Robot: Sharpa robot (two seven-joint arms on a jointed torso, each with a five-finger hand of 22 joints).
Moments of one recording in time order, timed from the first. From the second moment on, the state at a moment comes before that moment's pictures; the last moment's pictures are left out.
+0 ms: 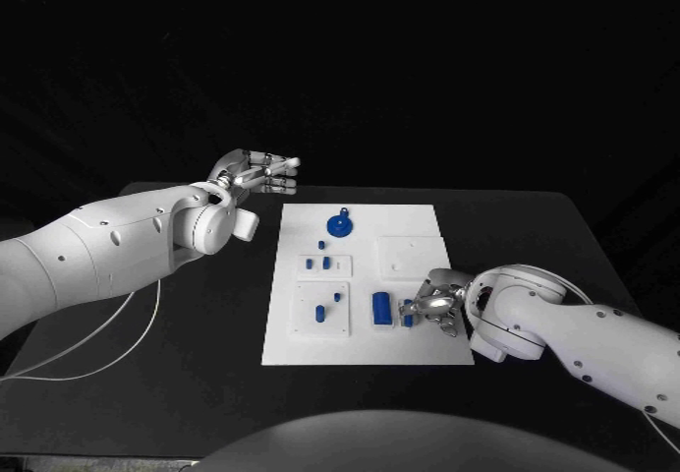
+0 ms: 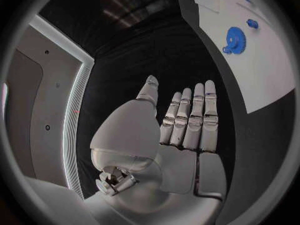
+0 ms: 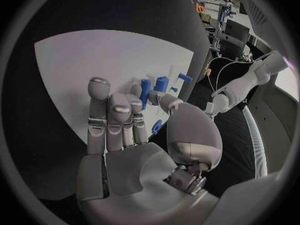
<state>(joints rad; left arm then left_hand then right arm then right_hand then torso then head) 1.22 -0.69 -0.14 1.11 -0.13 -0.22 0.33 1.32 0.03 -0.07 0.05 0.06 0.94 0.16 0.06 0.06 1.04 0.16 0.06 0.06 1.11 0.14 0.06 0.07 0.09 1.04 0.13 0.11 0.08 0.70 -0.83 0.33 1.68 -1.25 0.04 -0.65 0.91 -0.13 0.67 -0.02 0.48 1.18 0.02 0.06 1.31 1.31 -0.08 0.96 1.18 1.45 -0.12 1.02 1.08 0.05 1.47 -0.15 0.58 1.21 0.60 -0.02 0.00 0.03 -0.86</state>
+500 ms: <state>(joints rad) 1.22 -0.69 -0.14 1.11 -0.13 -0.22 0.32 1.32 0.03 -0.07 0.05 0.06 0.94 0.16 0.06 0.06 1.04 0.16 0.06 0.06 1.11 0.14 0.07 0.07 0.09 1.04 0.13 0.11 0.08 0.70 -0.82 0.32 1.66 -1.29 0.05 -0.64 0.92 -0.13 0.67 -0.02 0.46 1.18 0.02 0.06 1.31 1.31 -0.07 0.96 1.18 1.45 -0.12 1.02 1.08 0.05 1.47 -0.15 0.58 1.21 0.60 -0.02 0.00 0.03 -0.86</state>
